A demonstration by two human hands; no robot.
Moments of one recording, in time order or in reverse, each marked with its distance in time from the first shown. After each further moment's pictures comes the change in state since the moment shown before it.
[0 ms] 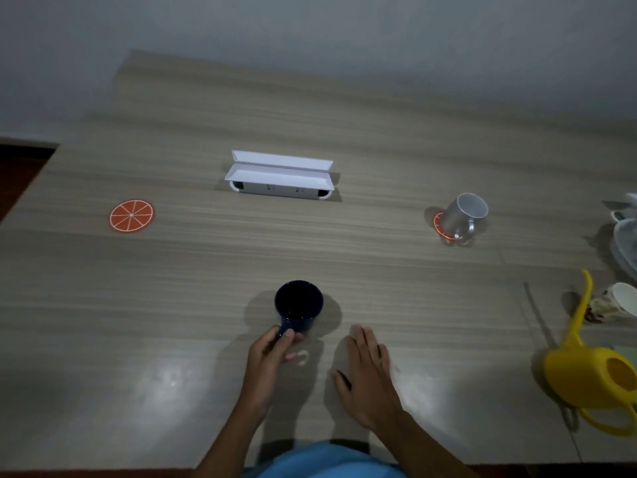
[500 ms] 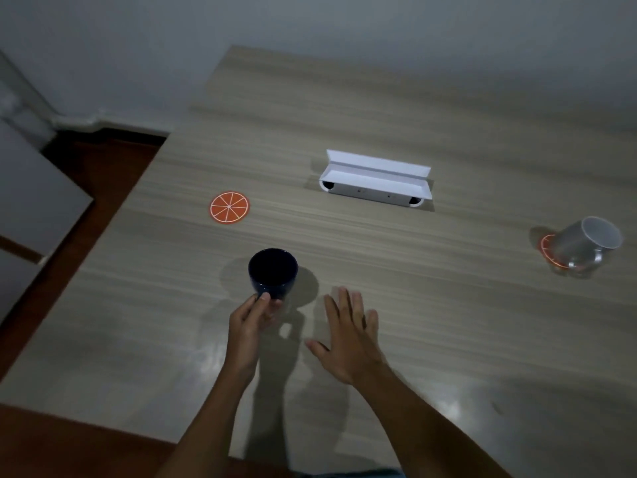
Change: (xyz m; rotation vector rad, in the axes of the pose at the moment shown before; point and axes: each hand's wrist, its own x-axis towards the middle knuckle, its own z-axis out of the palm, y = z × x) left_hand 0.048 0.066 -0.164 -0.062 0.298 0.096; right_hand 0.102 -0.185 0.005 -0.046 -0.083 -0.189
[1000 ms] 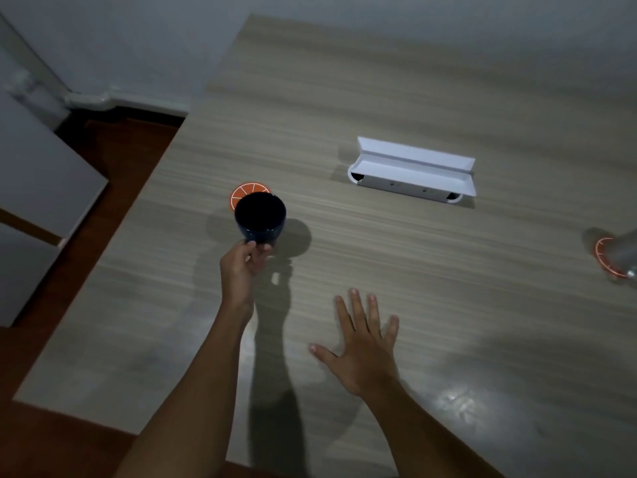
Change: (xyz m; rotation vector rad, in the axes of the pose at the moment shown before) left_hand 0.110 0.043 -0.023 -0.154 0.174 0.006; right_hand 0.020 -0.023 0.021 -0.015 -0.006 0.046
